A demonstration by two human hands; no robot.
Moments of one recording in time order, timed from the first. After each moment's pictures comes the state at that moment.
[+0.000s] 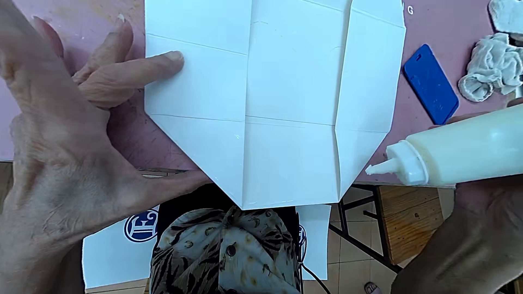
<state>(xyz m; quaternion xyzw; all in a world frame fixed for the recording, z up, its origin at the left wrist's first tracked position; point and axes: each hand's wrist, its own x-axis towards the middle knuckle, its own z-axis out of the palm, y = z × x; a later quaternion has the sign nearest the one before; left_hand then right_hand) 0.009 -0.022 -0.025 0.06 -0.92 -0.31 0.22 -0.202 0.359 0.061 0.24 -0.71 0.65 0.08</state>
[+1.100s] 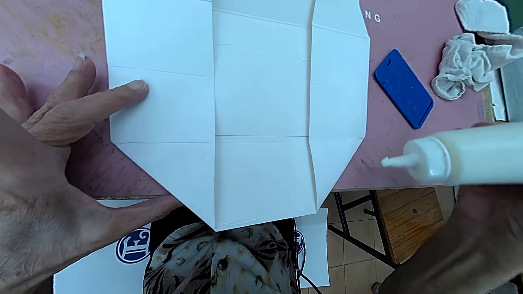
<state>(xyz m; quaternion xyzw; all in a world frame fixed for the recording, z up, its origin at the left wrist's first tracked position) 0.016 -0.014 -0.027 0.13 -0.91 -0.33 0.22 -0.210 0.389 0.062 0.16 -0.69 0.69 0.16</state>
